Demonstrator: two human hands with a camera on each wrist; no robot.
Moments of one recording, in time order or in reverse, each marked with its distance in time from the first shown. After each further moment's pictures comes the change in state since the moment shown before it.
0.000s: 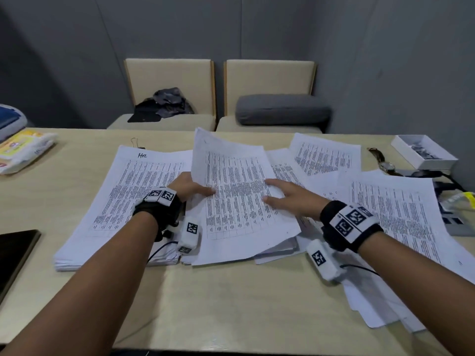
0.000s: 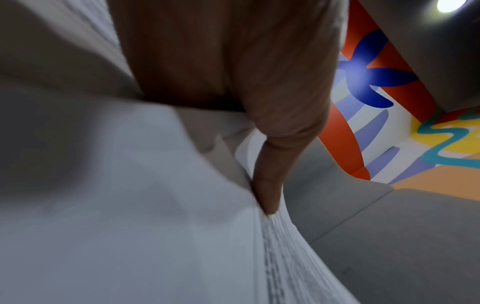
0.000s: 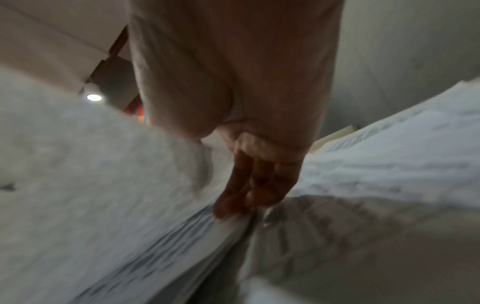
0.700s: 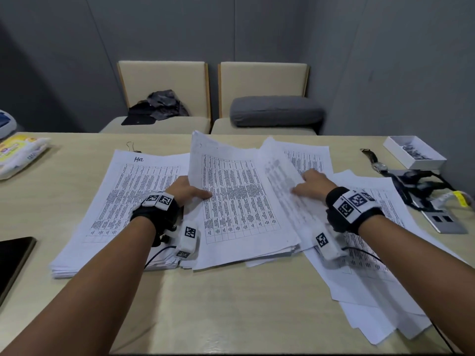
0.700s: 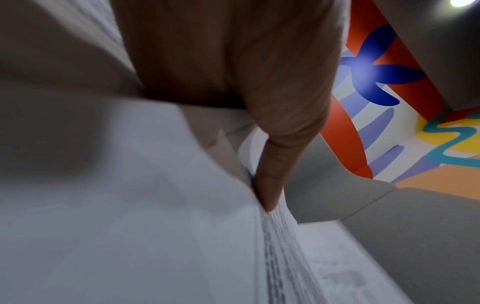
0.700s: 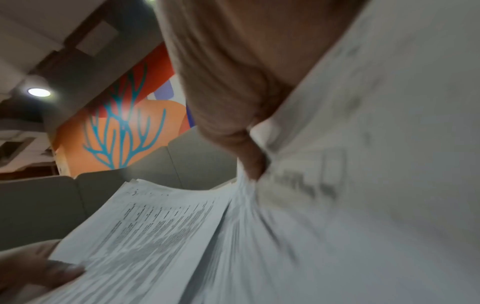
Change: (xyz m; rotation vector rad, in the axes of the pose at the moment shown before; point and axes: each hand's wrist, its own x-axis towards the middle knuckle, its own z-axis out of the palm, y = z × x) left_hand 0.018 -0.016 -0.003 -0.081 -0.010 -0.006; right_hand 0.019 0.023 -0.039 -0.105 0.325 0.333
